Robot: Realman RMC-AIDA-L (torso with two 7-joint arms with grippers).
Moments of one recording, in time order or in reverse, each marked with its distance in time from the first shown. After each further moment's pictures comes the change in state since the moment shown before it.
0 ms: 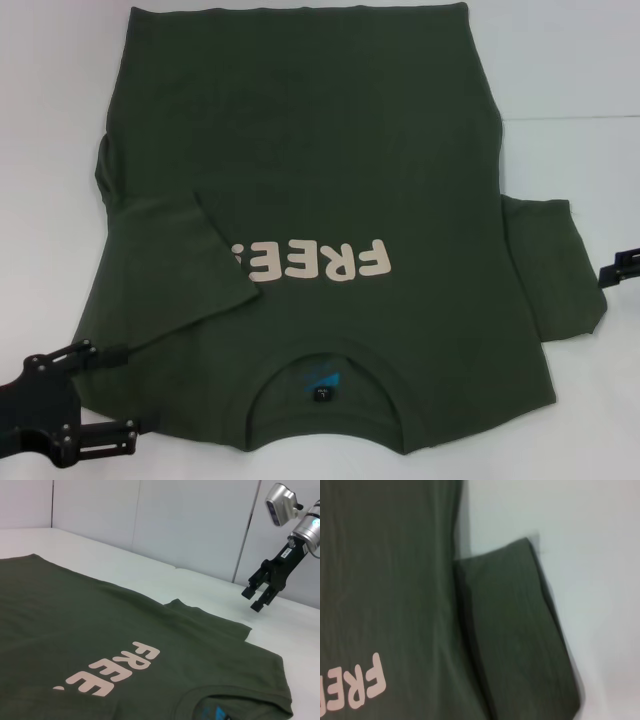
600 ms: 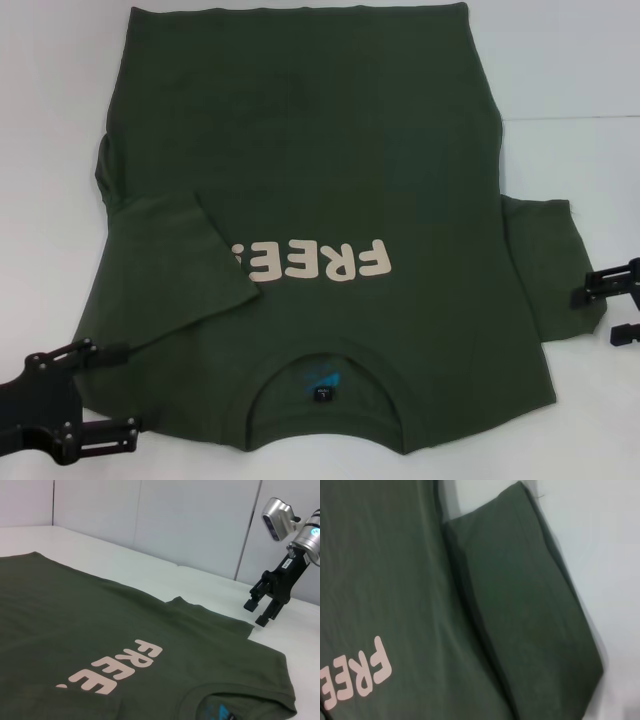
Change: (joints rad) left arm -0.003 0.000 0.004 -0.003 0.002 -0.013 0.001; right arm 0.024 -0.015 0.008 0.166 0.004 0.050 0.053
